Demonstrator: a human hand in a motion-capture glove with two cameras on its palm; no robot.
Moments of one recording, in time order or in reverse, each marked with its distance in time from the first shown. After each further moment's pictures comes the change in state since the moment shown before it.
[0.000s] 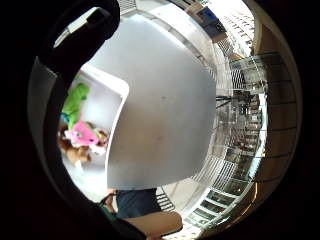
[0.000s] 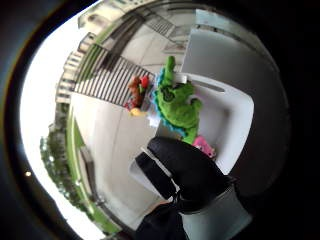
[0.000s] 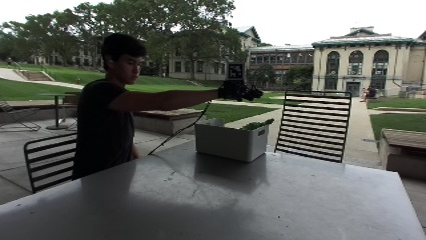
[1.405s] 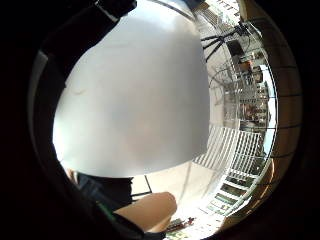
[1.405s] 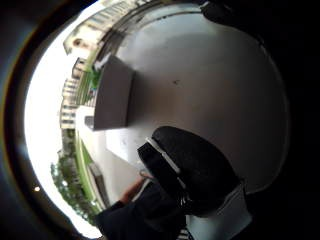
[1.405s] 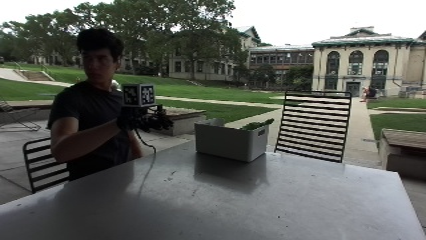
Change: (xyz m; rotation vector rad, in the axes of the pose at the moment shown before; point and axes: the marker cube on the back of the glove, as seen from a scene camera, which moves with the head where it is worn) arm 0.199 0.340 0.105 0.006 -0.069 0.363
